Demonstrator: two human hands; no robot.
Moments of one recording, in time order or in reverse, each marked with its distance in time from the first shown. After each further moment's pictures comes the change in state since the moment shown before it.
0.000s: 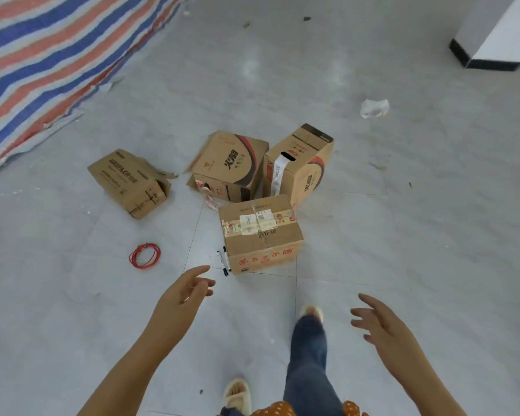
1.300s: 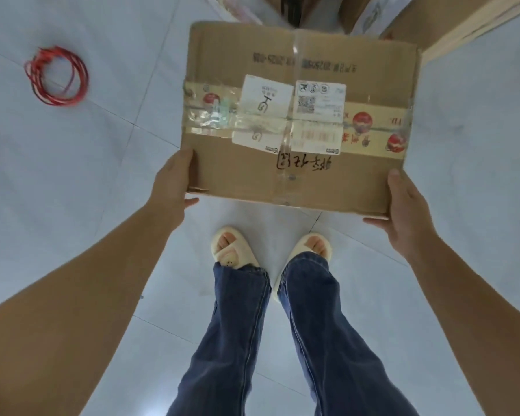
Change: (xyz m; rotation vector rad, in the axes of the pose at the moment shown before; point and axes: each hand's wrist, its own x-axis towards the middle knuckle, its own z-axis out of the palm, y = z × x) left_hand 0.496 -0.272 0.205 -0.505 0.428 -0.954; right_hand 0.626 0.111 0.175 0.089 -0.245 0.412
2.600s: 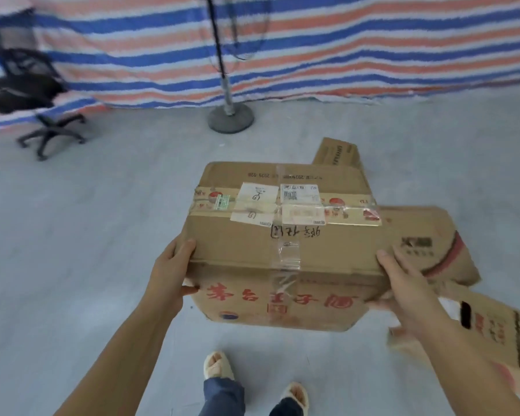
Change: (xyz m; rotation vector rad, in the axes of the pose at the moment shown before) left_hand -0.551 -0.068 -0.257 -0.836 0.548 0.347; right_hand -0.475 -0.236 -0.006 -0.478 -0.681 -0.580
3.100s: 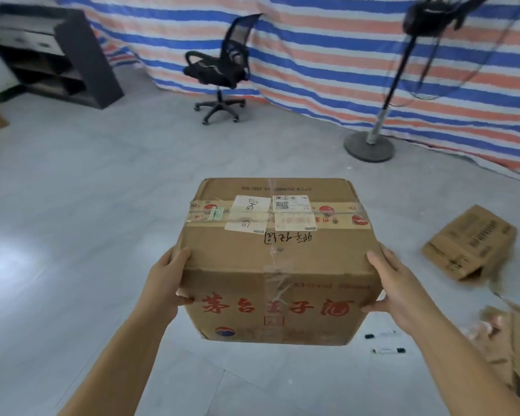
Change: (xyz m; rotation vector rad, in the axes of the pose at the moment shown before) left_hand -0.070 -0.072 -0.296 -0.299 0.490 -0.155; right_hand -0.126 0.008 0.263 -0.389 -0.537 -0.081
